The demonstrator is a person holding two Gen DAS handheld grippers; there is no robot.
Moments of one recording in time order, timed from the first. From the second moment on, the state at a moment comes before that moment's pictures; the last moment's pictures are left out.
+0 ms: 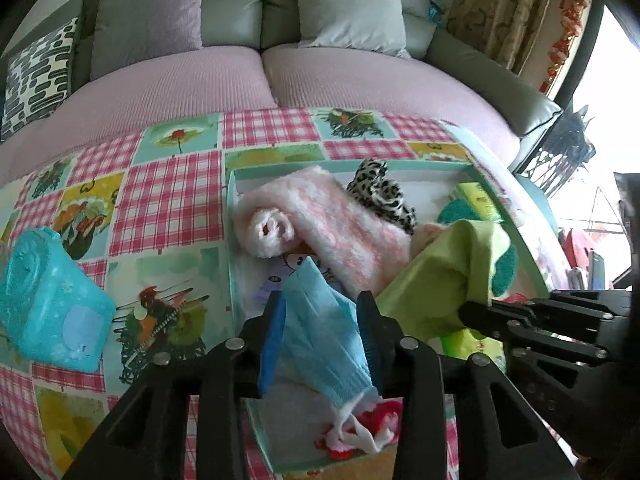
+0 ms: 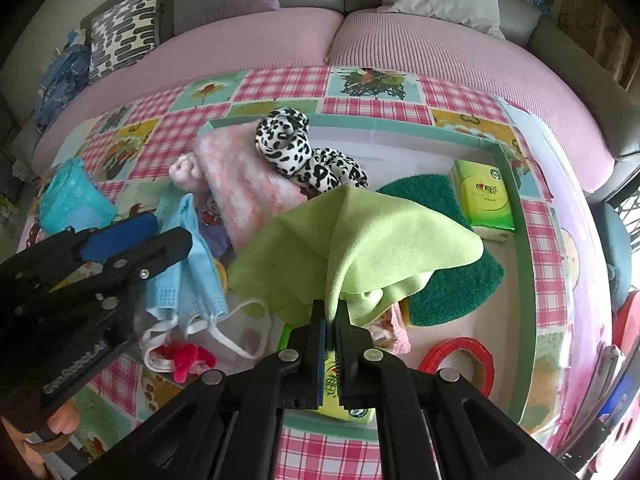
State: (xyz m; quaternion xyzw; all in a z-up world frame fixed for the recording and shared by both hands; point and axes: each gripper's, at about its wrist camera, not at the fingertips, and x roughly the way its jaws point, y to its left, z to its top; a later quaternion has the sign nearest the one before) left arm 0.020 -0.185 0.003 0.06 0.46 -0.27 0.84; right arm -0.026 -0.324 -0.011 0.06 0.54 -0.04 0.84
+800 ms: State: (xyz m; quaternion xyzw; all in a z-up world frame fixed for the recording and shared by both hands) left arm 0.003 -0.091 0.007 0.07 0.48 -0.12 0.87; right arm -0.058 -0.294 0.004 0.08 0.51 -0.07 0.85
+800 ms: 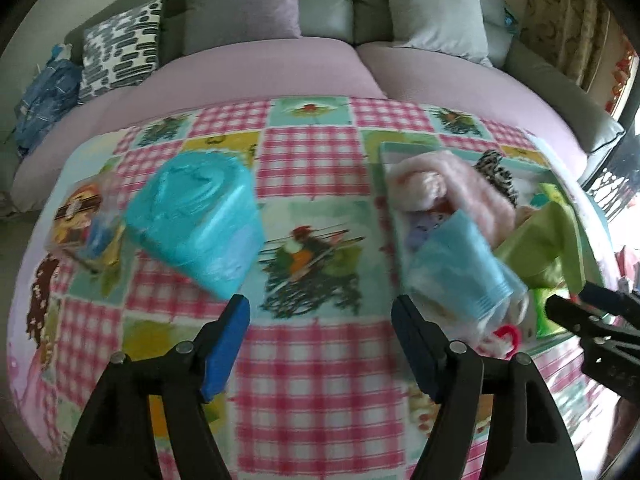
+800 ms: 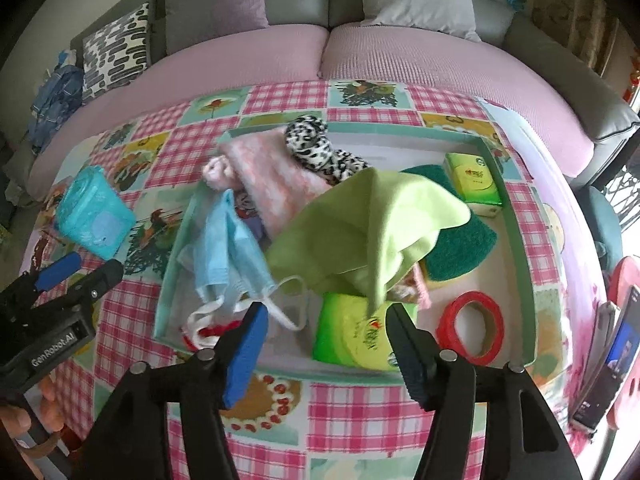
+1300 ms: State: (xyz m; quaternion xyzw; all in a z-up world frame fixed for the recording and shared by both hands) left arm -0.011 -0.047 0.003 0.07 0.47 -0.07 0.88; right arm -0.073 -0.263 -0.004 0.10 0.50 -0.10 0.85
